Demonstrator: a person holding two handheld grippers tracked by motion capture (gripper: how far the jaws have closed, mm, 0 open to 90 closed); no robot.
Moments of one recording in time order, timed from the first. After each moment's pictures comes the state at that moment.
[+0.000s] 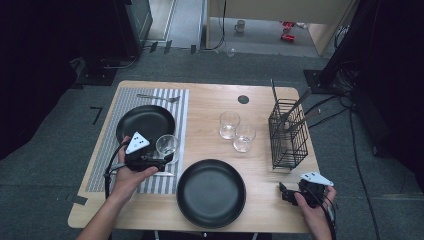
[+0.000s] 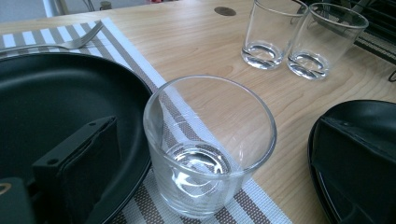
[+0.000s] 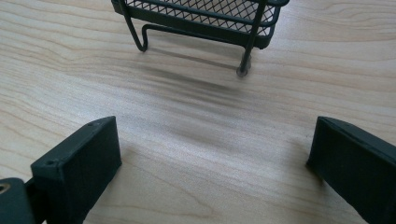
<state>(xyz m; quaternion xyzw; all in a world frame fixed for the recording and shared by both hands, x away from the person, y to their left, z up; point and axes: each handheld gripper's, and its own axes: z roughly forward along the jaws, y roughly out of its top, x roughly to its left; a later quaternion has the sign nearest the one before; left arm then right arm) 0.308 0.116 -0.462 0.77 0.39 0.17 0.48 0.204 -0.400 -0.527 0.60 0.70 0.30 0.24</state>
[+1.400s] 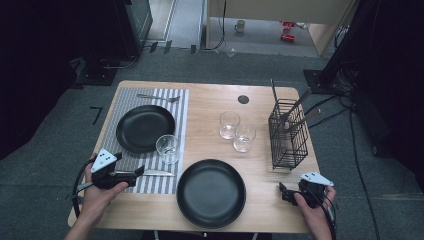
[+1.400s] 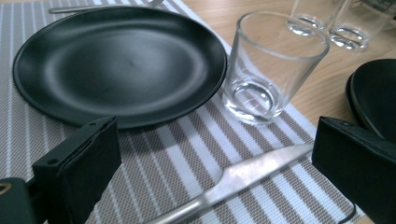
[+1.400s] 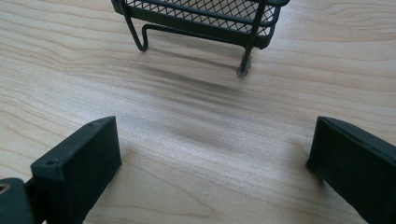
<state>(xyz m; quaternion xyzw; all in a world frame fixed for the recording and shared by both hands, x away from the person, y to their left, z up) 0.261 0.194 -0.470 0.75 0.45 0.20 0.45 0.204 -0.400 -0.527 0.60 0.70 0.30 0.24</state>
